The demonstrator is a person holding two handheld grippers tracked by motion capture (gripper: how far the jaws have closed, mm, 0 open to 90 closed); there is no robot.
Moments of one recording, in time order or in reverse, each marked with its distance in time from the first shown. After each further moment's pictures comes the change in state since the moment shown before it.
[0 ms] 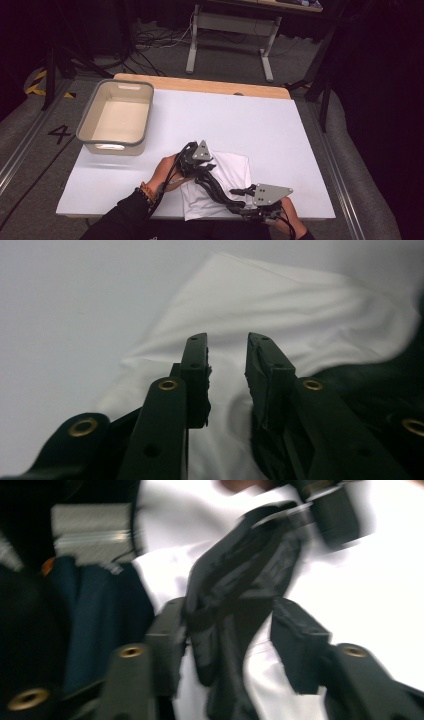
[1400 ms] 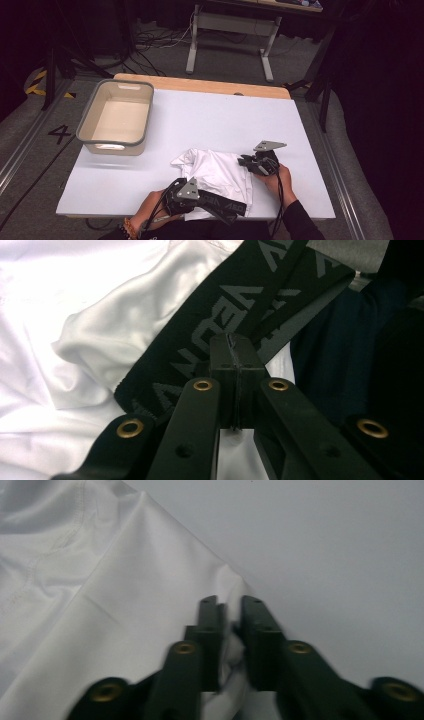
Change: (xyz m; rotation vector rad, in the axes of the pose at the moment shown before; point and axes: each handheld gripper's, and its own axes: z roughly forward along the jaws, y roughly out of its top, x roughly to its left) left arm -0.065 -0.051 -0.017 0.013 -0.141 -0.028; right arm -0.118 -0.021 0.033 0.188 -0.293 0.393
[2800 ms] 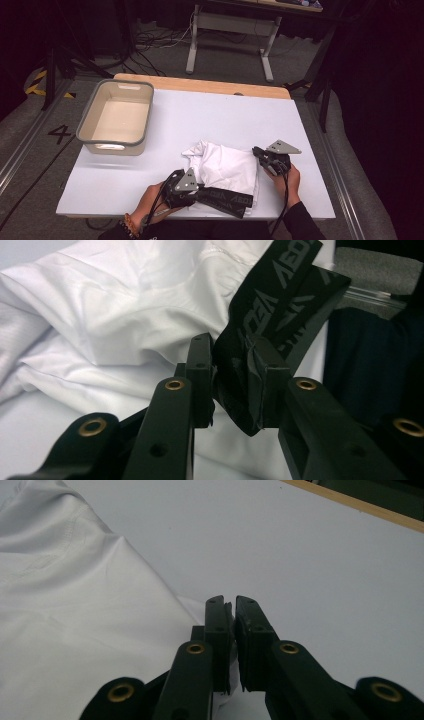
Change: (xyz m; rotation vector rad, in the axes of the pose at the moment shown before) left arm 0.005 0.008 -0.014 -0.066 0.099 -0.021; right arm -0.010 -0.008 -0.026 -0.168 -0.244 -0.026
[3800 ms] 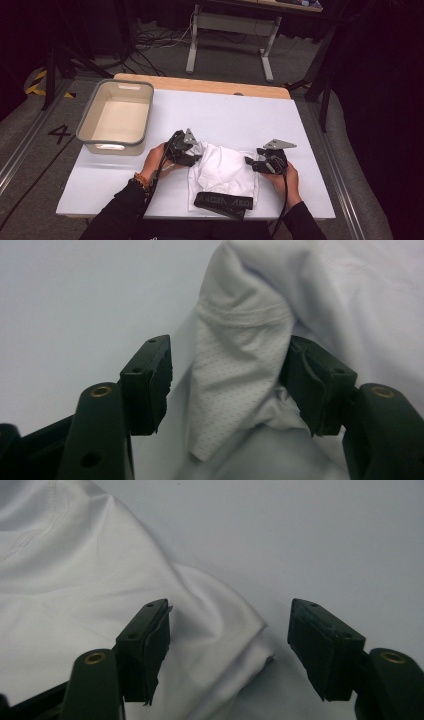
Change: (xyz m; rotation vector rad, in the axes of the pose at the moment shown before) left arm 0.127 0.016 0.047 0.132 0.223 -0.117; right arm -0.006 -0.004 0.018 0.149 0.101 0.082
